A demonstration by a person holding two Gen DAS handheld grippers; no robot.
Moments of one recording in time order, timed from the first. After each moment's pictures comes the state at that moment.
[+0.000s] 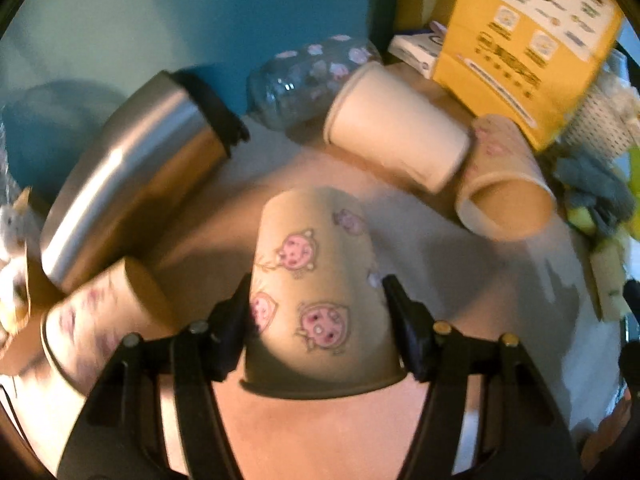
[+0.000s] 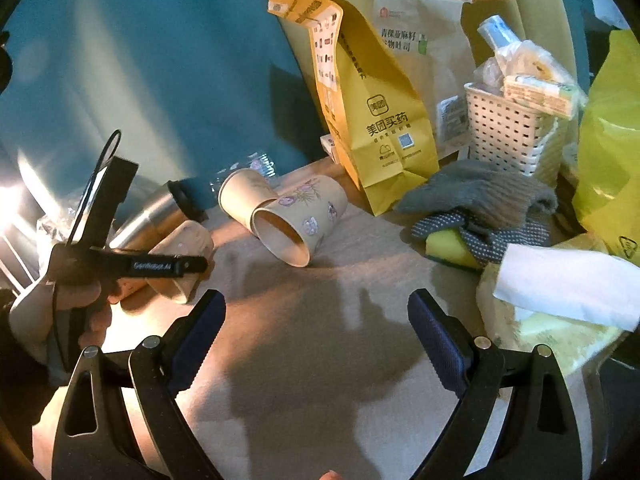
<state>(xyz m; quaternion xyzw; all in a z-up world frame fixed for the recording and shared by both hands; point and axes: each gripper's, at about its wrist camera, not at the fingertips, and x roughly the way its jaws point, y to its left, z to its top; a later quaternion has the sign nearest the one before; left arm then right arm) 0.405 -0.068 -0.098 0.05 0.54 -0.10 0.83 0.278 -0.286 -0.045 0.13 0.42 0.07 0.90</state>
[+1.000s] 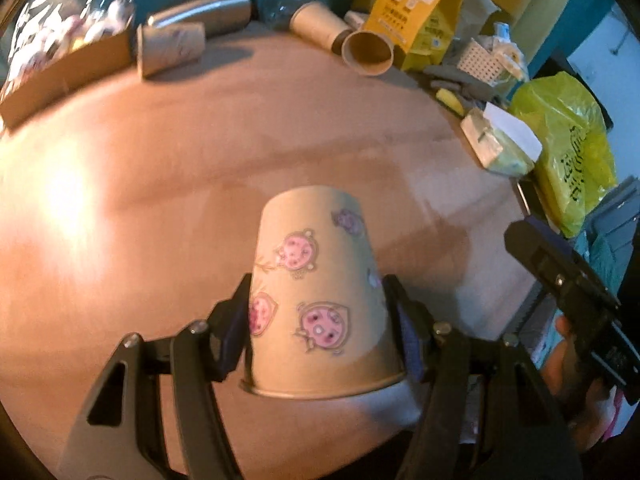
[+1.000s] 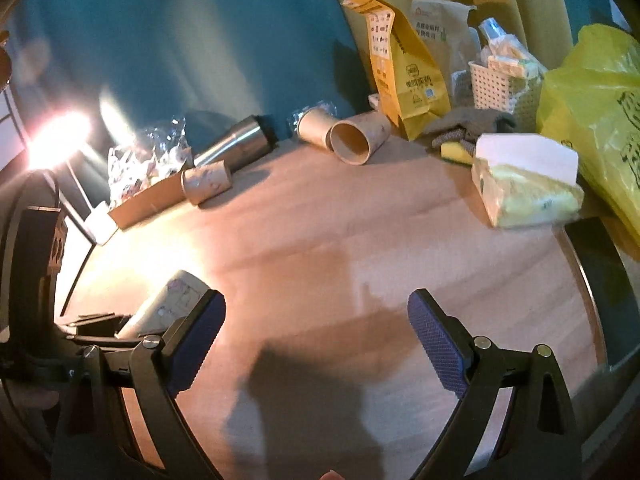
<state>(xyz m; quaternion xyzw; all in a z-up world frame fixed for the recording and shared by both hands) 0.119 -0.061 -0.077 -0.09 0.54 -0.12 0.83 0.113 -0.259 0.004 0.12 0.47 0.14 0.86</state>
